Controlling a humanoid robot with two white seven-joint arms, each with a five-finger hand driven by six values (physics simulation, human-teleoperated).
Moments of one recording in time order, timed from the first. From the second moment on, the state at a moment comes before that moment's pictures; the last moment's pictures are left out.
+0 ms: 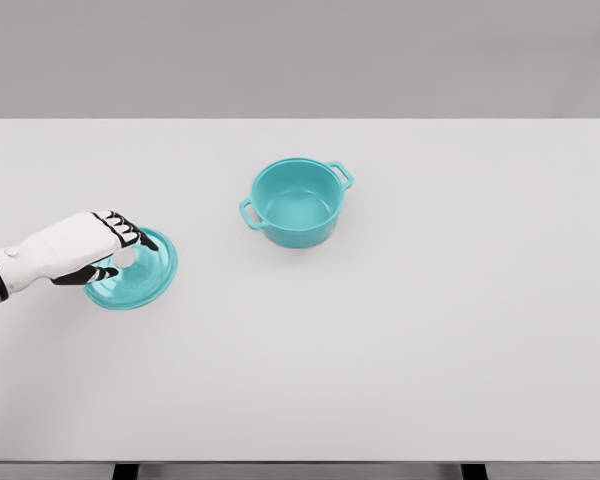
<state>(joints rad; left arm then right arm) -0.21 0.81 -0.31 -1.48 -0.61 -0.61 -0.27 0.01 0.00 -0.30 0.05 0.25 -0.01 0.09</state>
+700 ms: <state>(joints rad) -0.22 0.80 -0.33 -1.46 -0.61 -0.61 -0.27 0.01 0.00 -0.30 0.05 0.25 -0.01 0.09</state>
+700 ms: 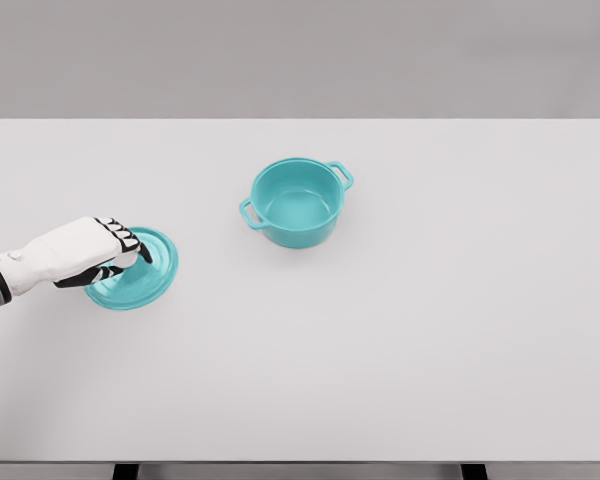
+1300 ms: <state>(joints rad) -0.28 0.80 -0.33 -1.47 -0.61 -0.61 -0.27 0.01 0.00 -0.30 0.05 0.25 -0.01 0.09</state>
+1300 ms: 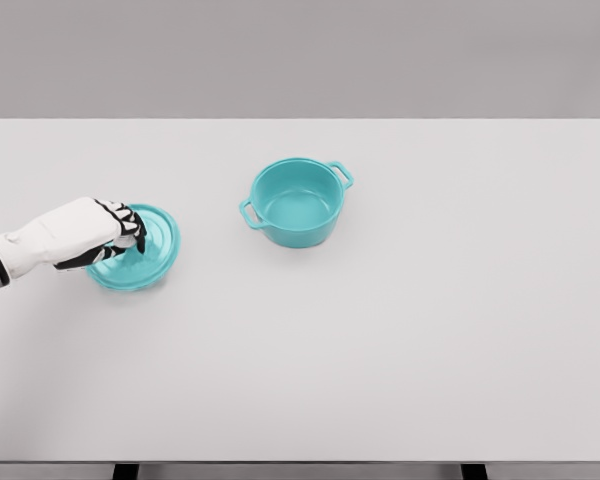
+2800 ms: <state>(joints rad) -0.47 0.72 -0.40 -1.52 -0.61 -0.61 -0.27 0.01 0.00 -0.30 0.05 0.25 -0.01 0.09</state>
